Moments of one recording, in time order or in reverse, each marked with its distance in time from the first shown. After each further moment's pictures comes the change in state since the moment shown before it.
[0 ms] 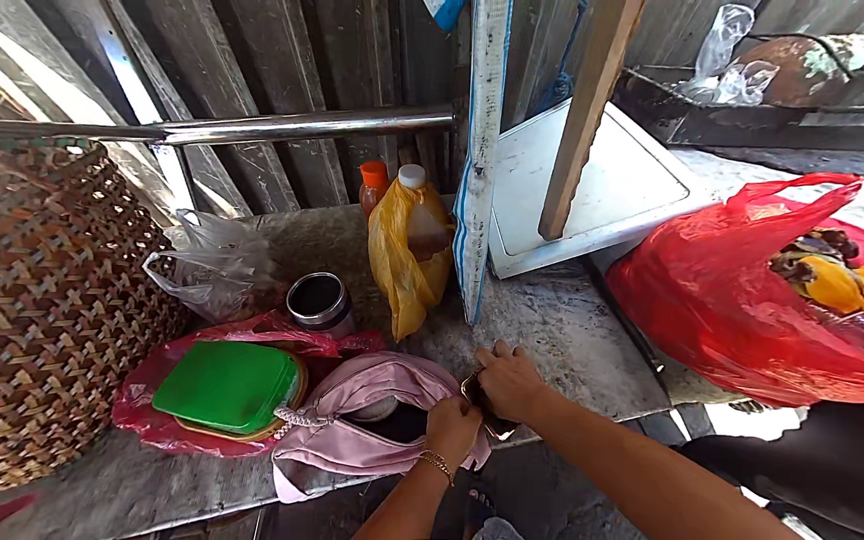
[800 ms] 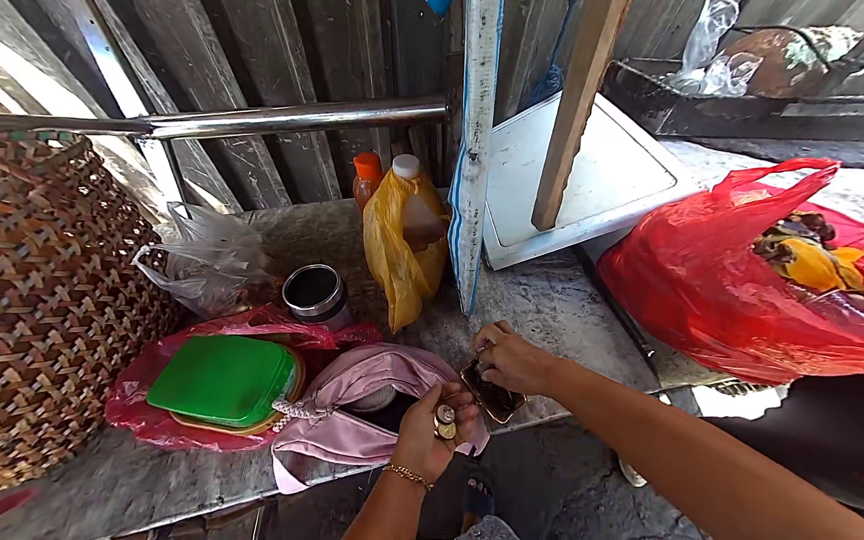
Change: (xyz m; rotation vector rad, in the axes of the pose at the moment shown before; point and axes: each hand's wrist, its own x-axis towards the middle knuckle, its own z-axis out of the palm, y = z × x) left_hand -0.035 -0.007 -0.018 -1.434 -0.072 -0.259; right_hand -0.017 0.030 -0.012 0.271 0.104 -0.163
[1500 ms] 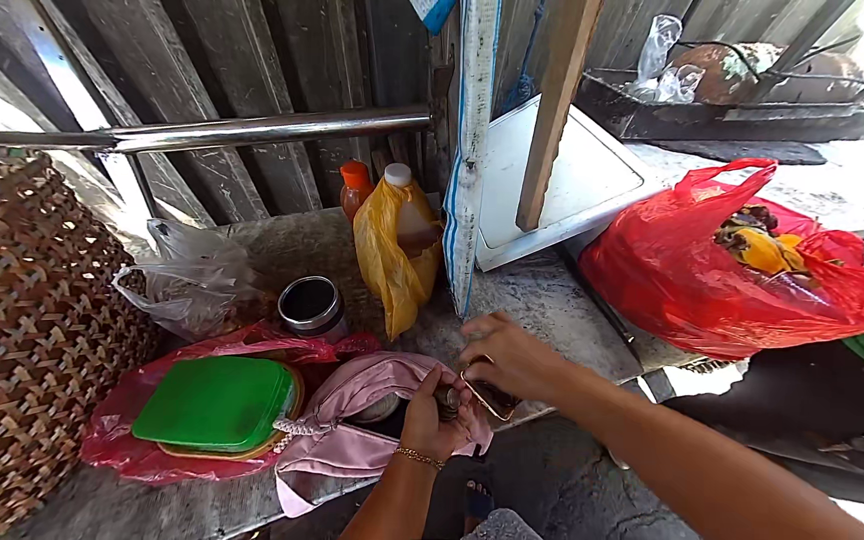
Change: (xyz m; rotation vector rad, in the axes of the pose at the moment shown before) left_hand 0.008 0.016 0.011 -0.153 -0.130 0.016; right_hand -0.035 -0.065 -0.032 0.021 0.285 0.018
